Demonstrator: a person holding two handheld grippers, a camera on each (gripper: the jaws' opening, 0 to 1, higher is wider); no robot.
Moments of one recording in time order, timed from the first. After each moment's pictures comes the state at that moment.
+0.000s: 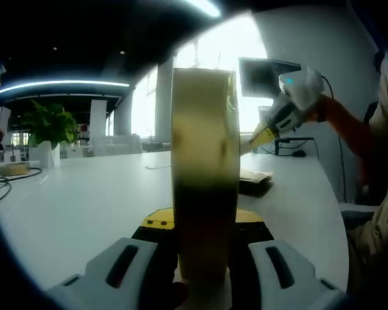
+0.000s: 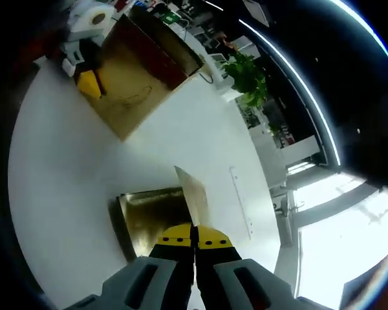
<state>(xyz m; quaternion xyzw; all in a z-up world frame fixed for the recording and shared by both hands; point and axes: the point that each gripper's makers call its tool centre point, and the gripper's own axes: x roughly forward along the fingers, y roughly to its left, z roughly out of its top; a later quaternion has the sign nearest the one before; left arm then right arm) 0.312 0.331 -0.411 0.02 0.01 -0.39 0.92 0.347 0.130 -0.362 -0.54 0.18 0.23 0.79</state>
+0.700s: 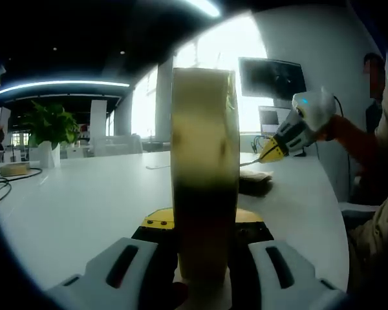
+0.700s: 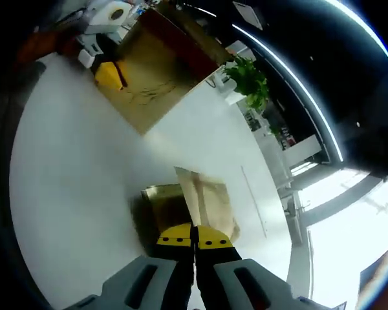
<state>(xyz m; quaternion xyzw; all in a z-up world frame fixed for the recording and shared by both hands) 0.312 0.331 -0.412 0.02 0.01 -0.38 0.92 0.327 0.126 -0.400 -0.51 0.16 0.25 0.81</state>
